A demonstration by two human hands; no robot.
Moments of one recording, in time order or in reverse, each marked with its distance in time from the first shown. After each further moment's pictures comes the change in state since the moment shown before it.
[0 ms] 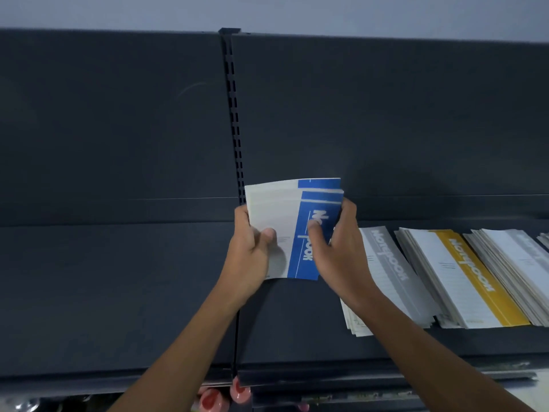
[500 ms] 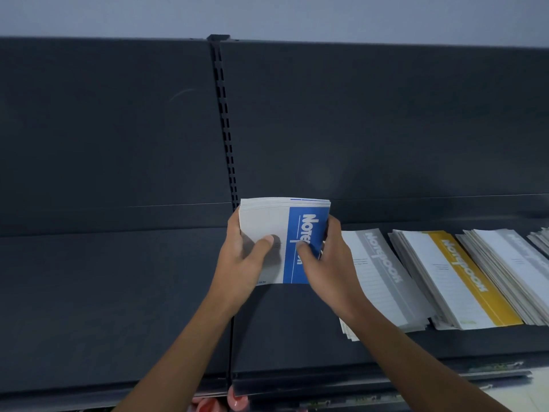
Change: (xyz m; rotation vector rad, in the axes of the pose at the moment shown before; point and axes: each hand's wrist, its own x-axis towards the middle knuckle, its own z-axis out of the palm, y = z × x) left_hand -0.001 -0.004 0.001 -0.101 0.009 -0.003; right_hand -0.008 0.014 0.004 0.008 -0.090 0.163
